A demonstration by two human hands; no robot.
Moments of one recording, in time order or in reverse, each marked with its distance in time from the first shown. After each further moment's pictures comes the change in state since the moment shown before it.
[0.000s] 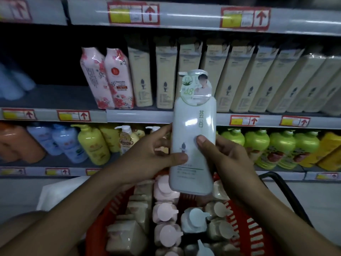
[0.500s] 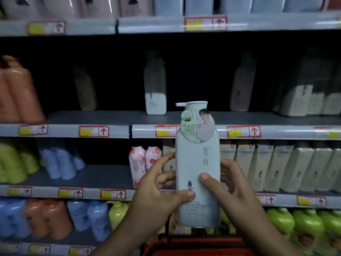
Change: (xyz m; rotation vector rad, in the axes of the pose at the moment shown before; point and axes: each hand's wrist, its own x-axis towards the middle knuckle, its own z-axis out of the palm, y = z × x) left_hand -0.040 0.115 -0.057 -0.069 0.317 0.304; right_hand 0.006 -0.130 0.058 -0.083 0.033 -0.340
